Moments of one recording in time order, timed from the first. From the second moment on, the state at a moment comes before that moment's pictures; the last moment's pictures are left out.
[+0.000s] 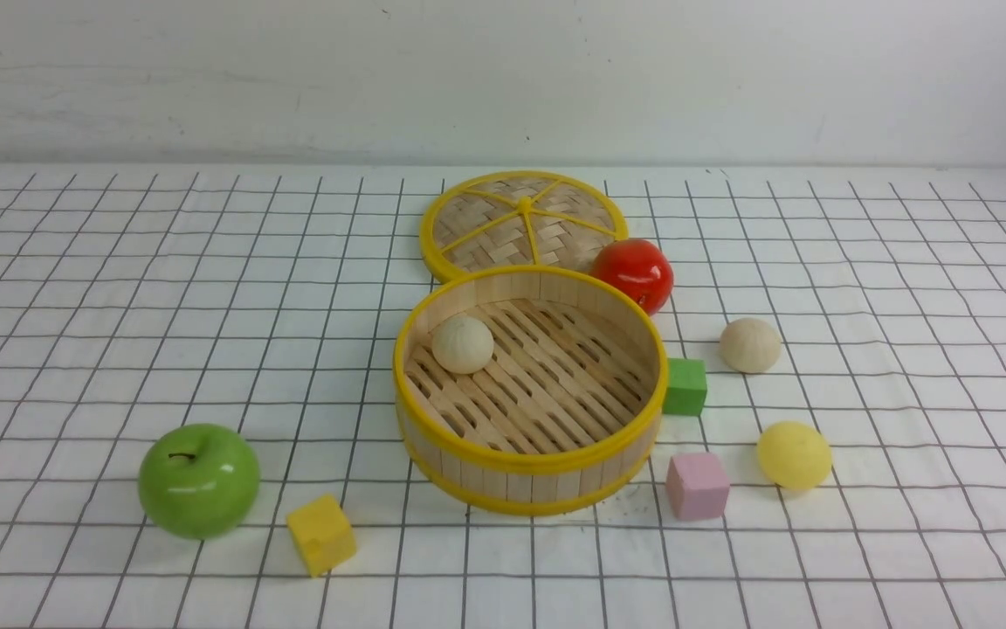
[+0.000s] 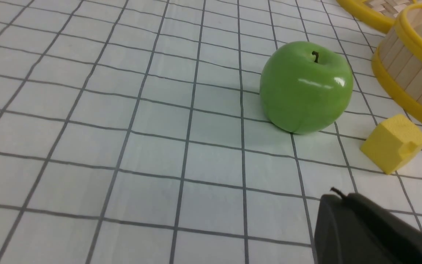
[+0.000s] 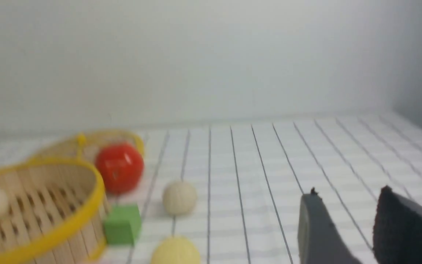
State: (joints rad) right arm -0.03 -0.01 0.03 -0.14 -0.07 0.23; left arm -0.04 -0.01 0.03 -0.05 0.38 -0.18
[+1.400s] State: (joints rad) right arm 0.25 1.57 -1.17 0.02 0.75 0.17; left arm -0.04 -0.01 0.03 -0.05 0.38 -0.18
